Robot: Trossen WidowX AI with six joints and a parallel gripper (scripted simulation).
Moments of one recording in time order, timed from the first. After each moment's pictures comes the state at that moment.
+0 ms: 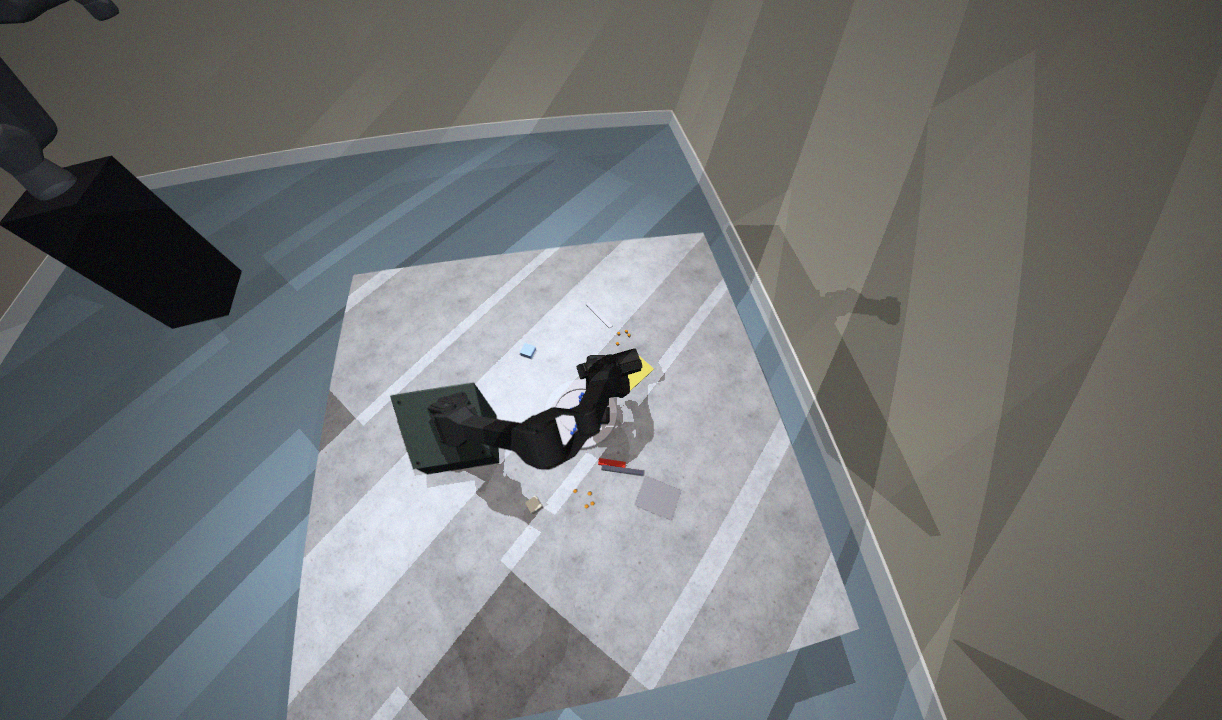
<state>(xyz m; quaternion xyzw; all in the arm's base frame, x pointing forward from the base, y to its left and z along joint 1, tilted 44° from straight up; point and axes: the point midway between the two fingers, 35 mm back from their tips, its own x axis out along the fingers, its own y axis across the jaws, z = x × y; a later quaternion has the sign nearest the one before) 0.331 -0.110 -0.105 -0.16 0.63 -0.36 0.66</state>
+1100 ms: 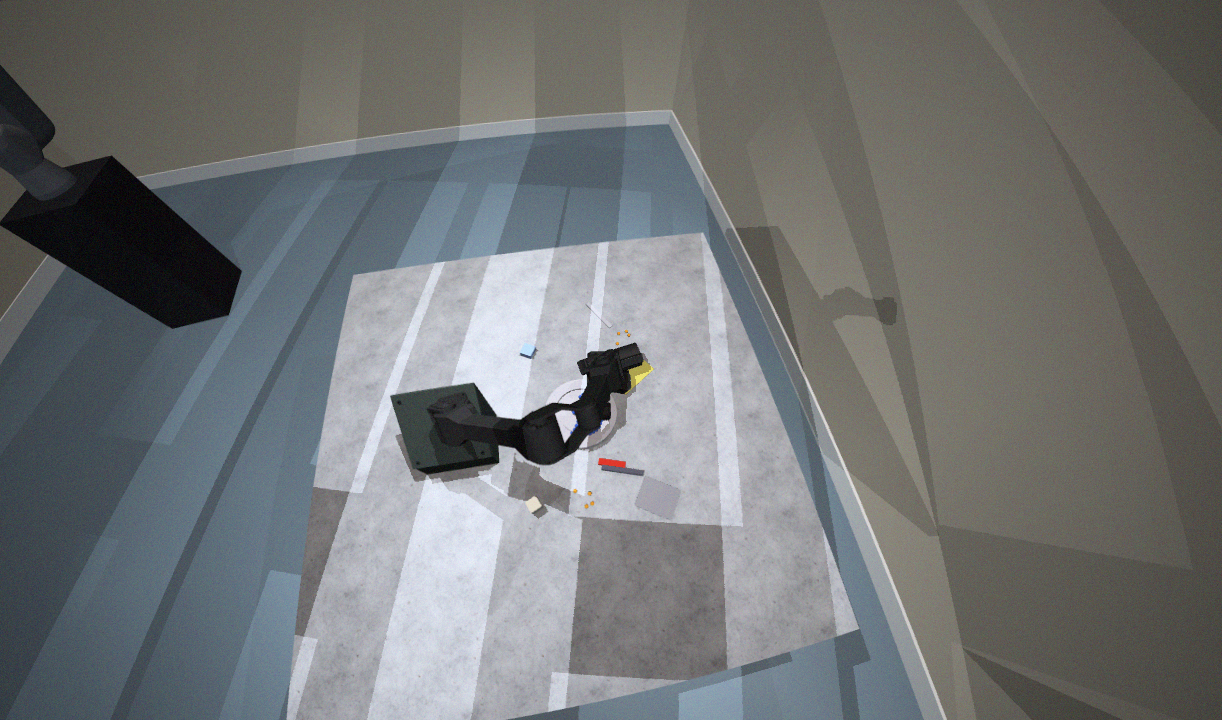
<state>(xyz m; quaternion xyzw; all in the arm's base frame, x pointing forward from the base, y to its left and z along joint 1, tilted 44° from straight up) 0.337 -0.100 -0.105 -0.16 0.63 -0.36 0.66</state>
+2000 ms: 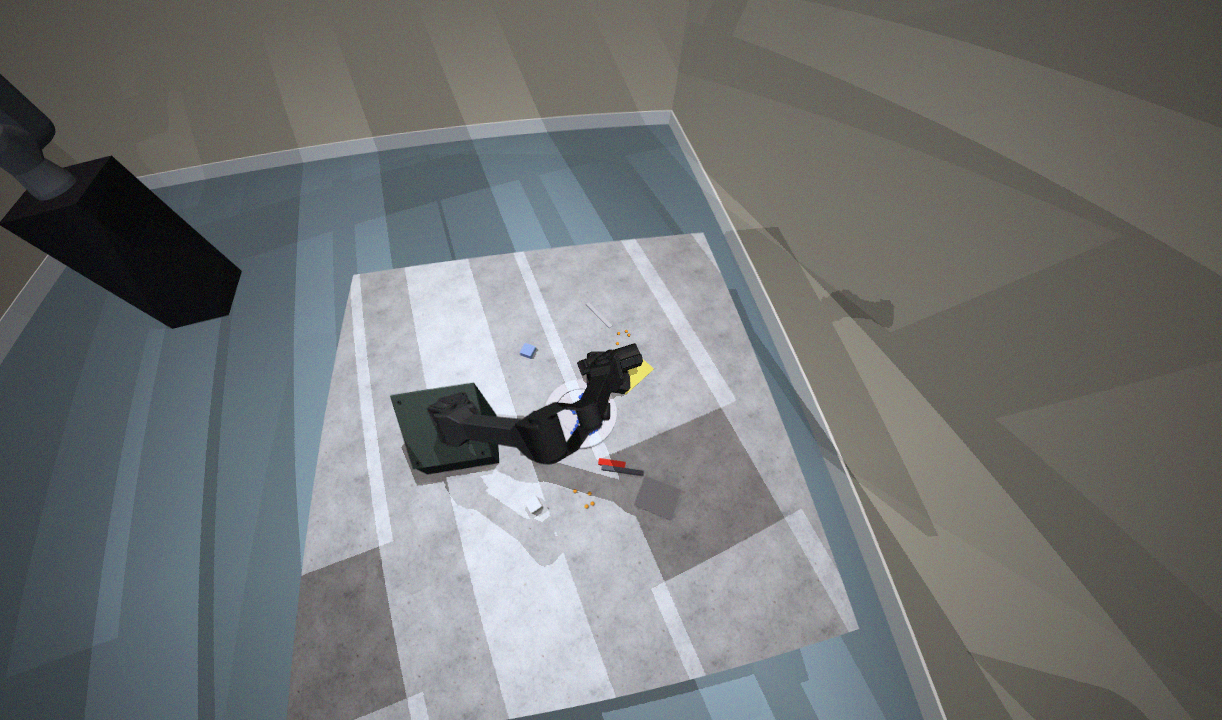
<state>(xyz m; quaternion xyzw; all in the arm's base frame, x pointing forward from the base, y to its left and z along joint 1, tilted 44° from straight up) 0.335 -0.102 -0.110 -0.16 0.63 -0.36 0.66</state>
